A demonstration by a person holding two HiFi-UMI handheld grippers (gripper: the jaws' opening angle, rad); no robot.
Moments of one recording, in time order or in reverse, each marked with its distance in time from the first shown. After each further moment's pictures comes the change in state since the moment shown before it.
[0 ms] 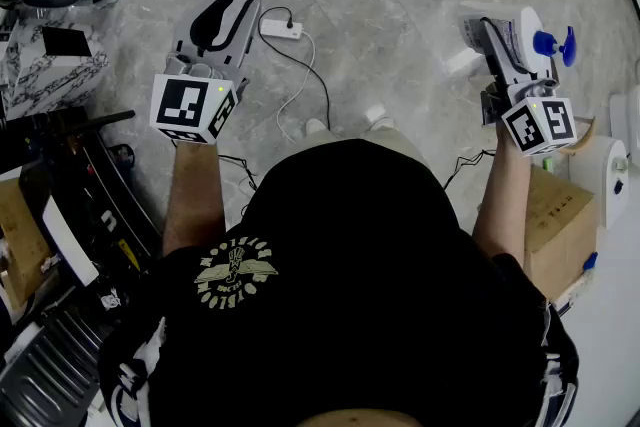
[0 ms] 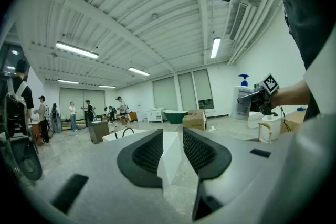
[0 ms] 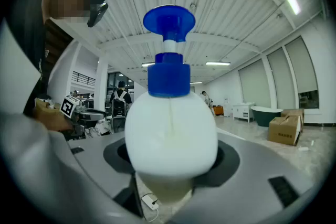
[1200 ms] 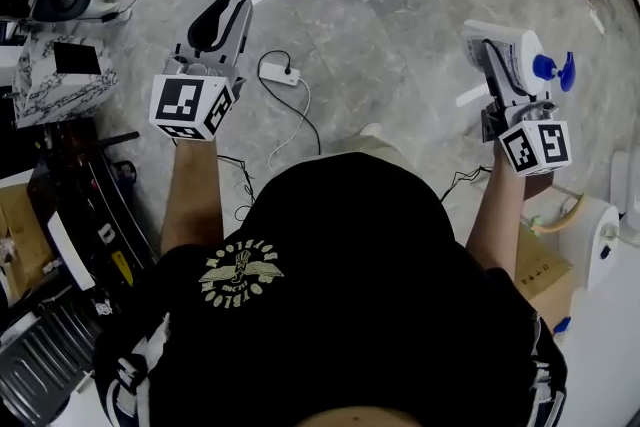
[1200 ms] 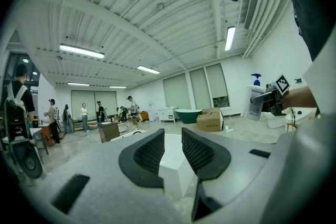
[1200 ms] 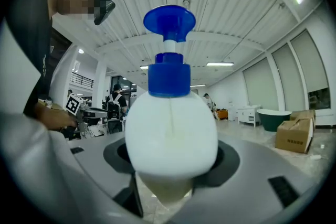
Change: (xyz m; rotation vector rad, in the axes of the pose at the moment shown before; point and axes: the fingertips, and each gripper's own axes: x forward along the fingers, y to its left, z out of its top) left arm 0.225 0.068 0.030 0.002 0.034 0.149; right arm 0.147 -0.200 0.014 0.008 -0.046 0.081
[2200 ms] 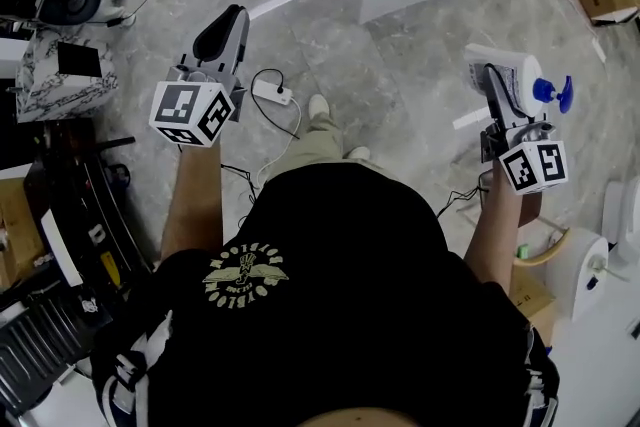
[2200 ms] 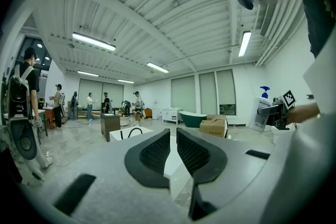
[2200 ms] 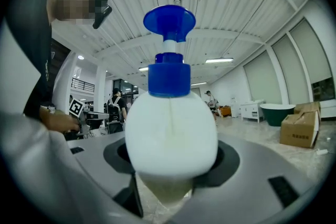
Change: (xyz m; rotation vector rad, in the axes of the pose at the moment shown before) left arm 0.059 -0.009 0.004 -0.144 -0.004 0.063; right arm 0.012 -0.080 -0.004 0.051 0.002 0.047
